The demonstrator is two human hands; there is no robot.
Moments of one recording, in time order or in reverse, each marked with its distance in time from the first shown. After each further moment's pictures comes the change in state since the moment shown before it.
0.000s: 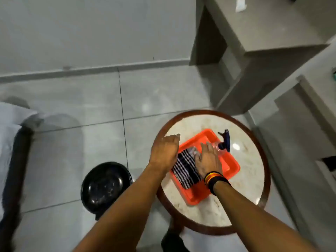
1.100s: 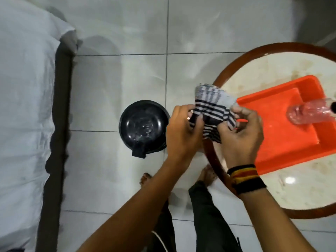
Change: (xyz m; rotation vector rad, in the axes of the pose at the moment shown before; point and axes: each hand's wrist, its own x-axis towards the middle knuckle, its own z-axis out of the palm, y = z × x) left_hand -0.108 -0.081 0.098 -0.716 0.616 -0.462; right_hand -0.053 -0.083 0.124 0.721 0.310 -0.041
